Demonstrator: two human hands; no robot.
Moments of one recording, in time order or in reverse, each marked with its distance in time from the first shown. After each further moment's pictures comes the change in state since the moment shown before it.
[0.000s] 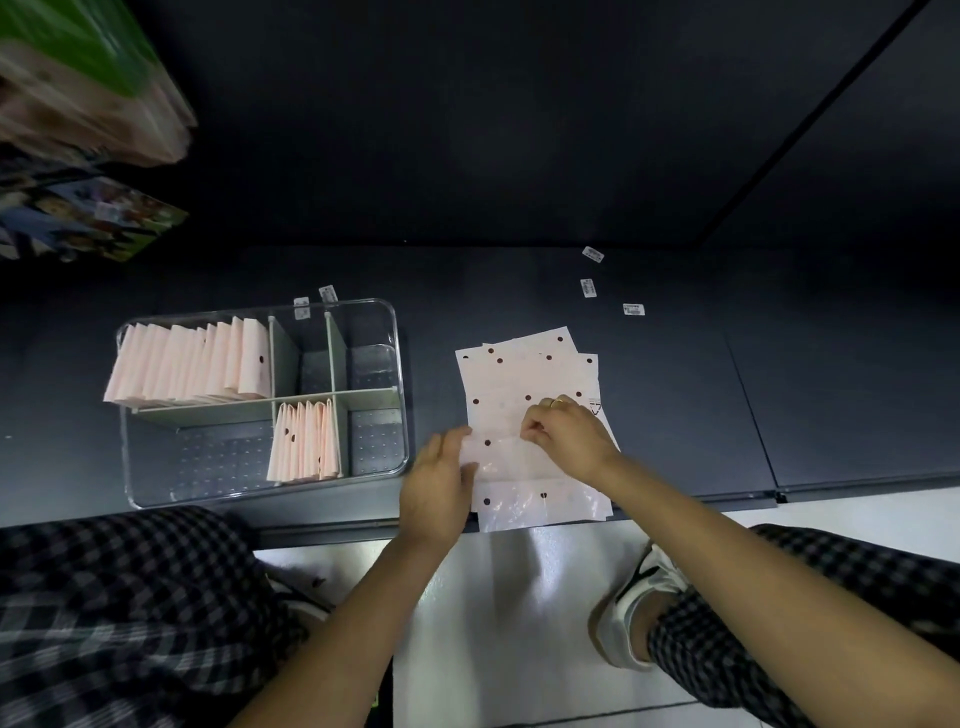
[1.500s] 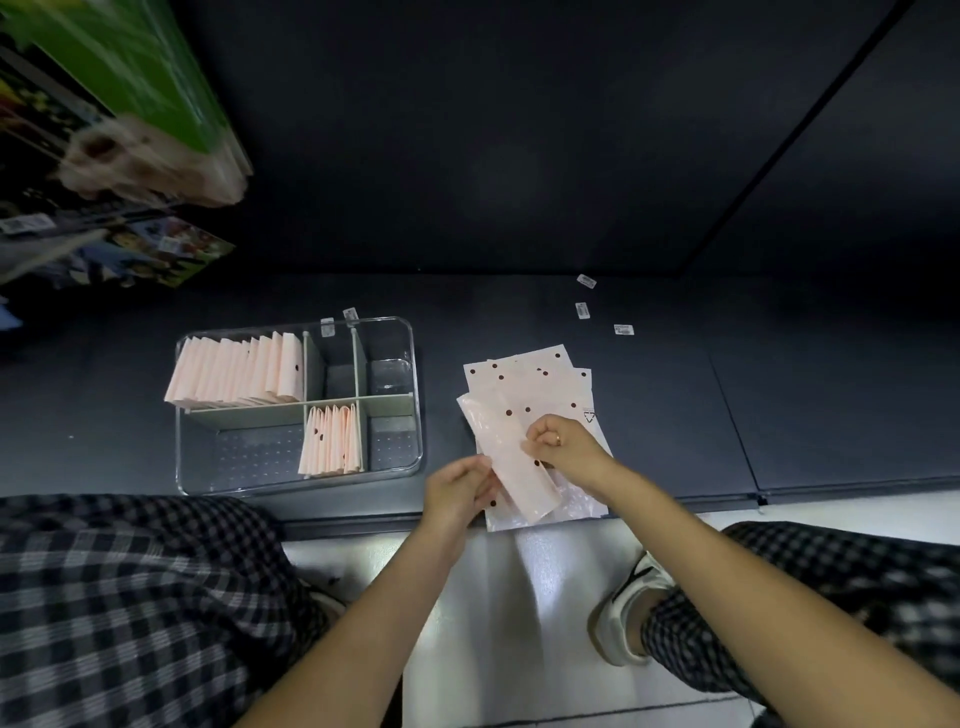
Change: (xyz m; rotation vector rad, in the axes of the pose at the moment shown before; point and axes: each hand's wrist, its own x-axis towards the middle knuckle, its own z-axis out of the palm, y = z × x) left_hand -0.025 0.038 -0.024 -1.270 -0.151 -0.636; right_hand -0.036 -0.031 -0.018 0.900 -0.041 0.299
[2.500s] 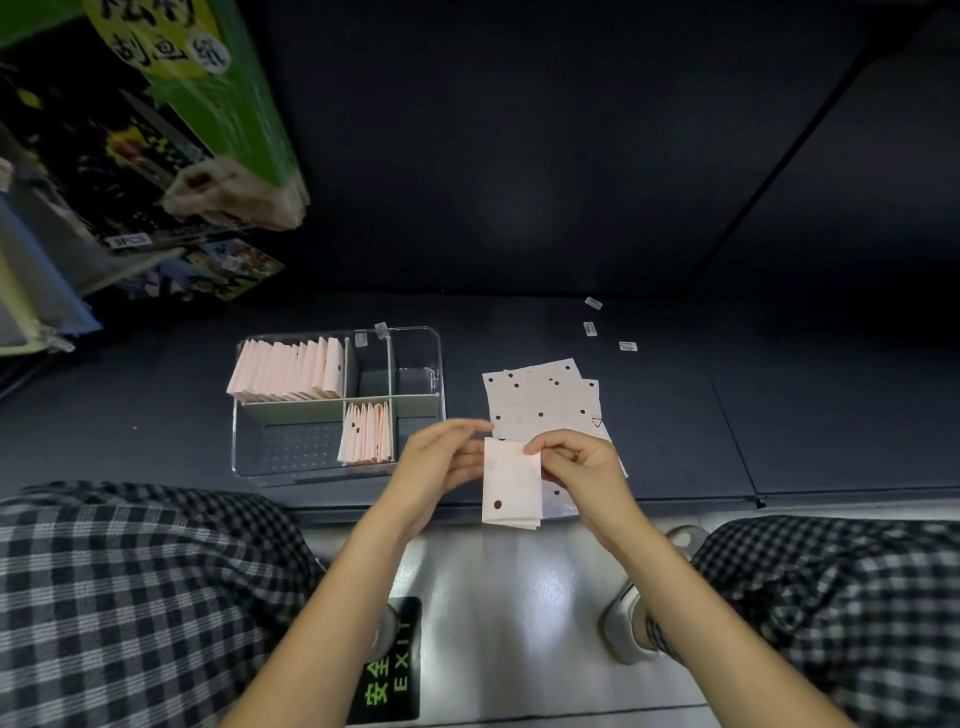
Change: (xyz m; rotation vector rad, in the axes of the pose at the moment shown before) left_hand -0.071 0.065 -0.040 0.167 -0.239 0.280; right_hand -0.095 -0.035 0.035 0.465 0.096 -0.323
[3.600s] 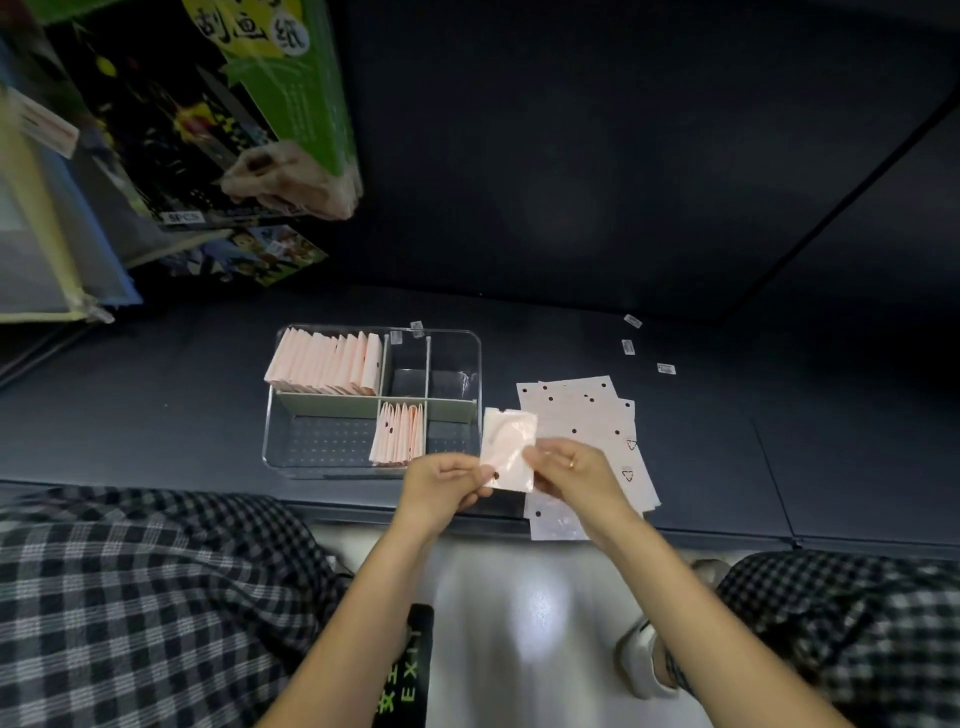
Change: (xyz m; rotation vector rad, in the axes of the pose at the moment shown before) left_hand 0.005 -0.022 -0.037 0.091 0.206 -0.059; right_hand 0.031 0.007 0.038 -0.141 0.021 0.243
